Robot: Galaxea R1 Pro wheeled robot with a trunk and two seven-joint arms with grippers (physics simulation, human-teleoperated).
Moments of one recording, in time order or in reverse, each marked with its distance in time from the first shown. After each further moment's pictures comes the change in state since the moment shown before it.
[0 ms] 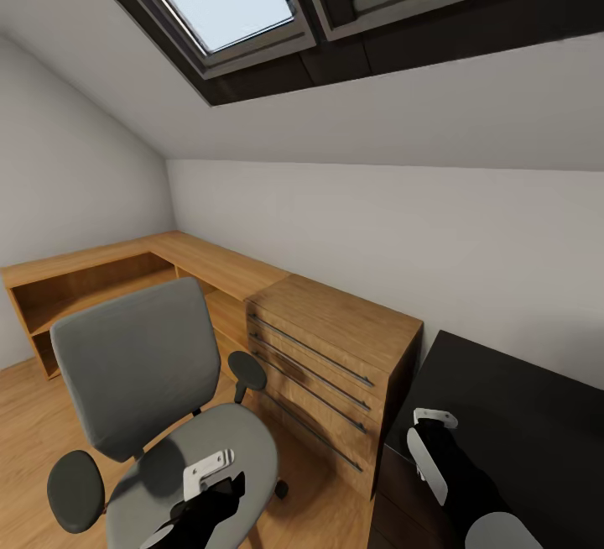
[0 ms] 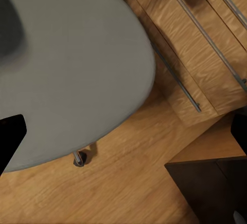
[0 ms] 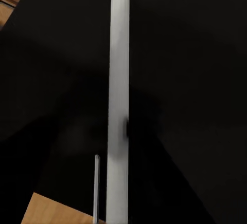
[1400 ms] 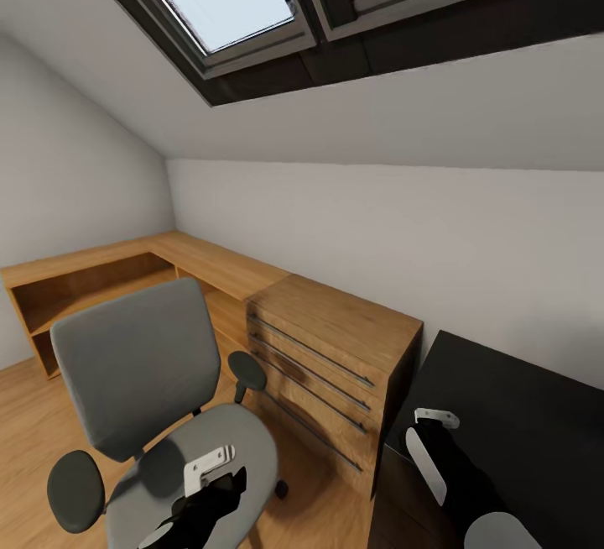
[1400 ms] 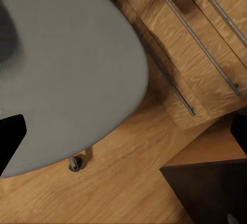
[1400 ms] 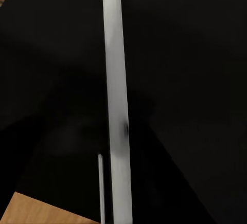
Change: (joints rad) left arm 0.000 0.000 -0.003 -0.023 -0.002 0.000 -0.005; right arm 0.000 0.004 0.004 -0.003 -0.007 -0.001 -0.046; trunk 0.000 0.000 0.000
